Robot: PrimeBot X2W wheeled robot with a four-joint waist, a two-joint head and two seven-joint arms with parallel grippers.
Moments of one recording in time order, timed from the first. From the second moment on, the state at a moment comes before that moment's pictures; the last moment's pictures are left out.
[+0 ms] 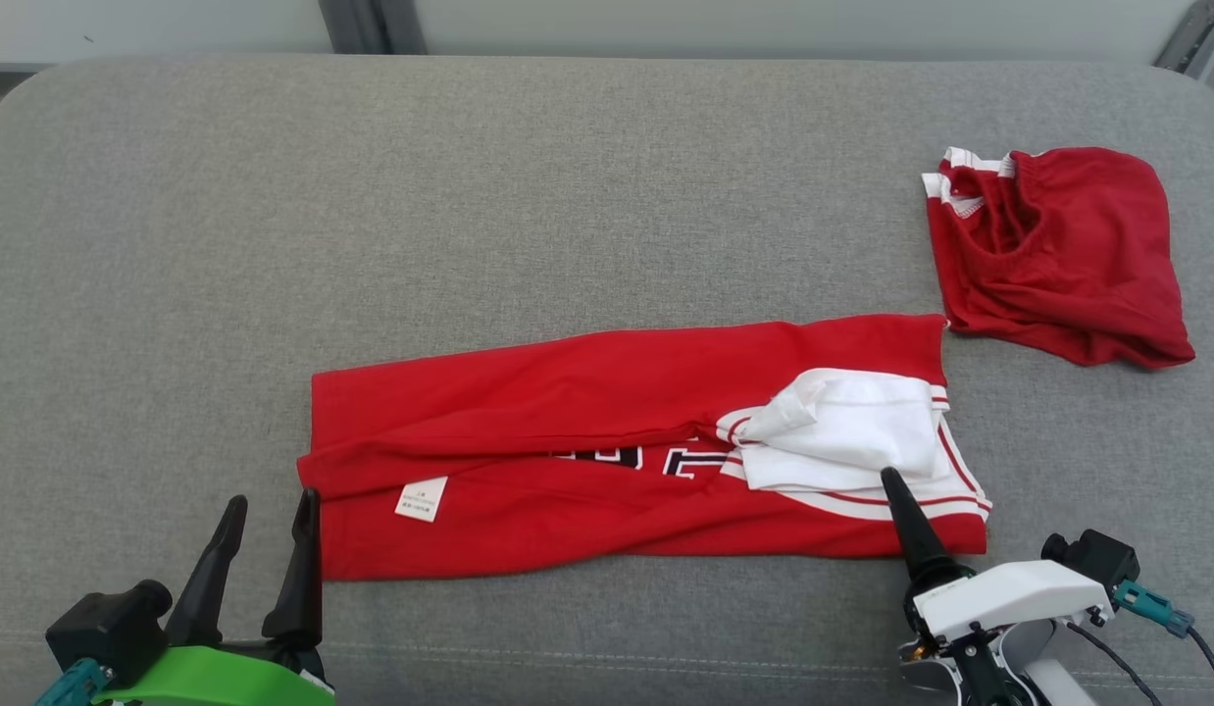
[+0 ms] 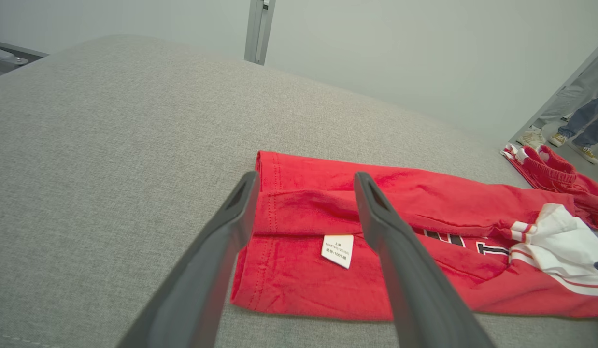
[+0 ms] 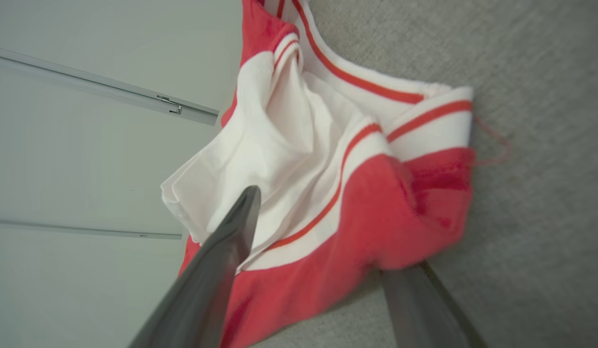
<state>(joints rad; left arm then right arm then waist) 0.10 0.32 -0.31 -0.05 -0.73 0.05 -0.26 -0.02 -0.10 0.33 0.40 1.22 0.11 -0.19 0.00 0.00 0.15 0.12</state>
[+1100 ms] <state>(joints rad) 0.14 0.26 -0.26 -0.05 -0.72 0.05 -0.26 -0.17 -0.12 0.31 0.51 1.27 0.12 -0.22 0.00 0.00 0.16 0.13</state>
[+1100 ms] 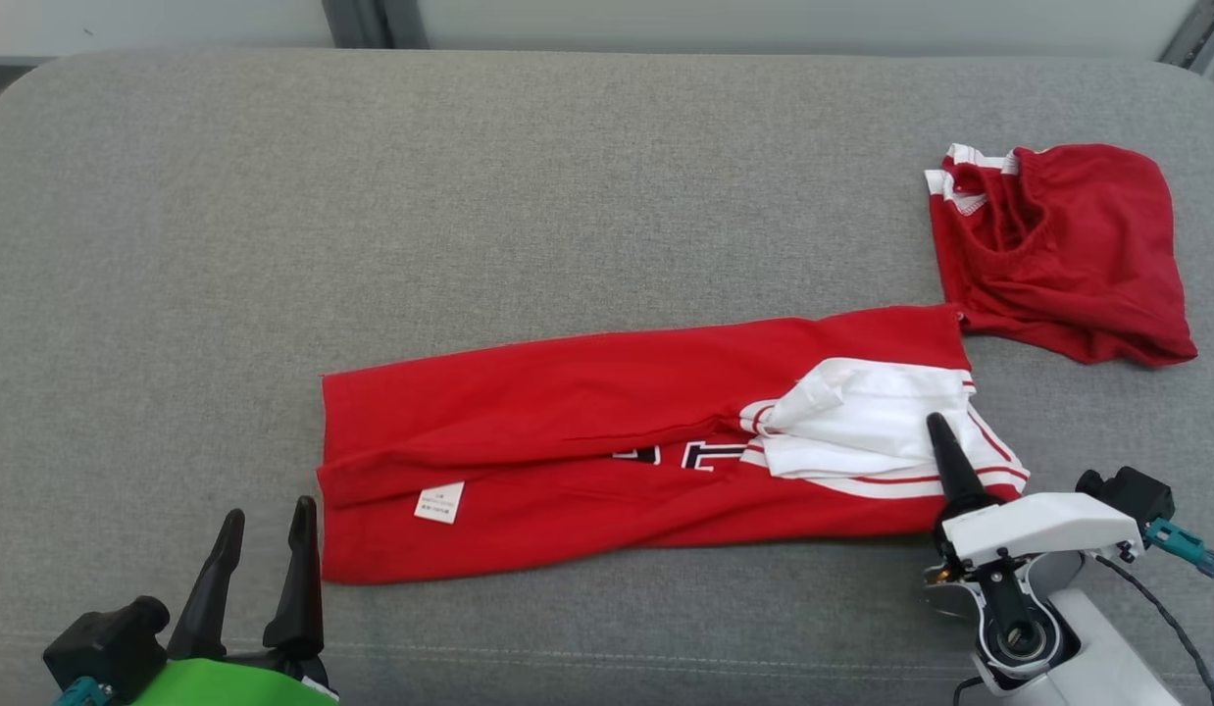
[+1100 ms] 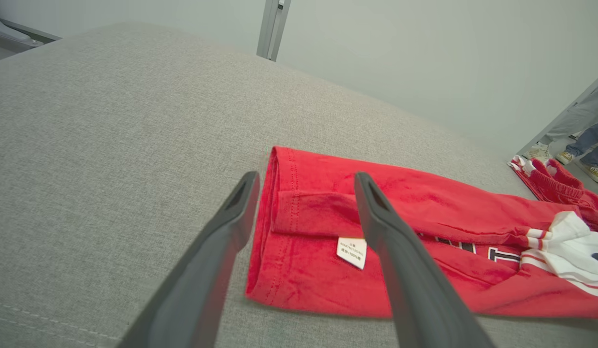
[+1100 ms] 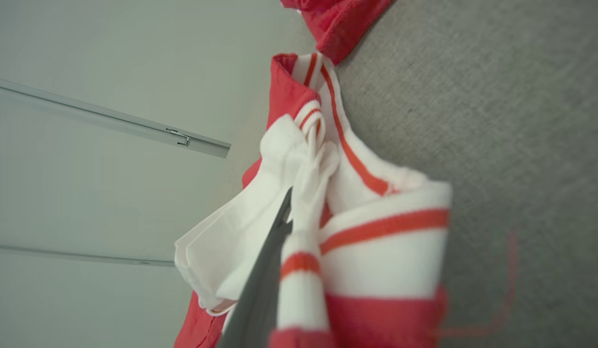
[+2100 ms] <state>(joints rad) 0.14 0.16 -0.26 -0.02 -0.71 -0.01 -0.26 -0.14 -0.48 0.34 0.28 0.98 0.12 -0.25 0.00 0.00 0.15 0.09</state>
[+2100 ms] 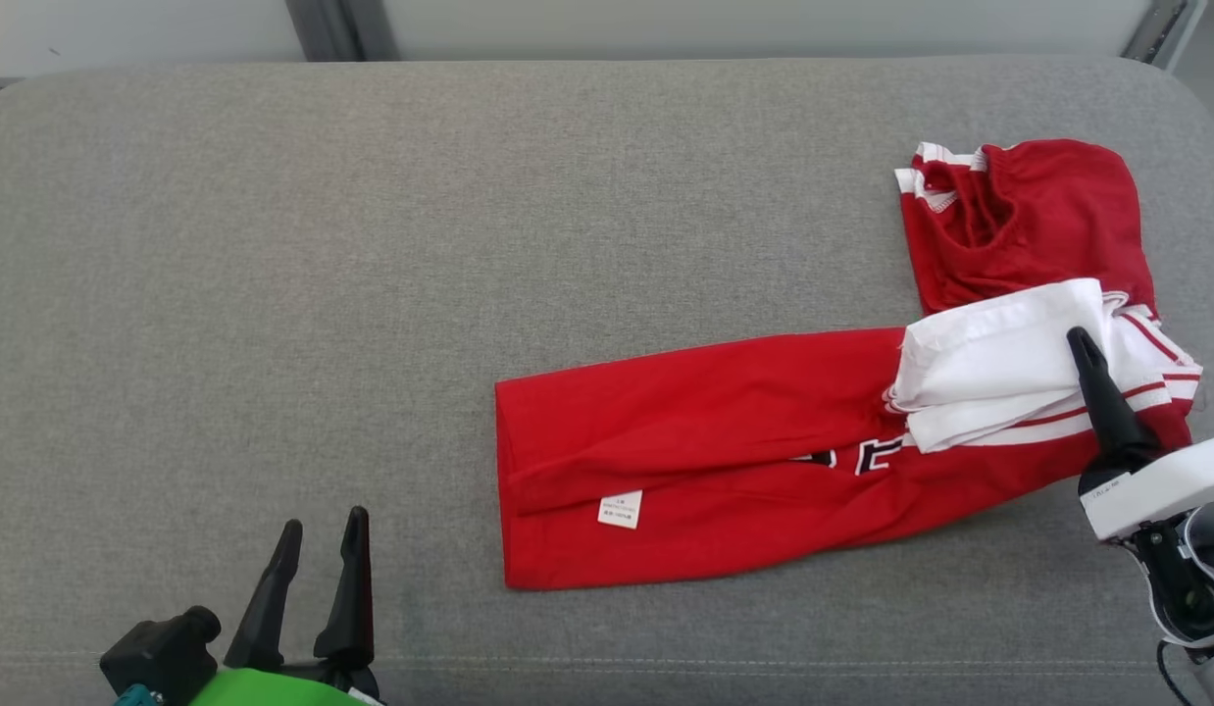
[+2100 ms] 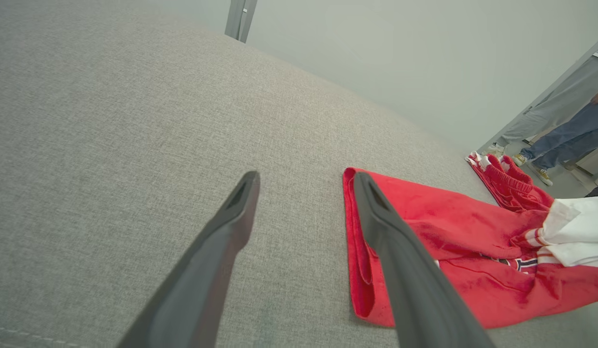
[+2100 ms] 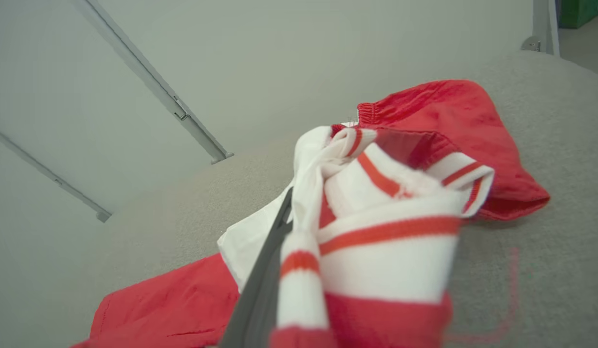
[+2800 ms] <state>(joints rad) 0.12 0.08 -0.30 0.07 -0.71 -0.07 -0.26 -0.18 -0.55 0.59 0.10 0.77 0.08 0.00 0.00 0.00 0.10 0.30</state>
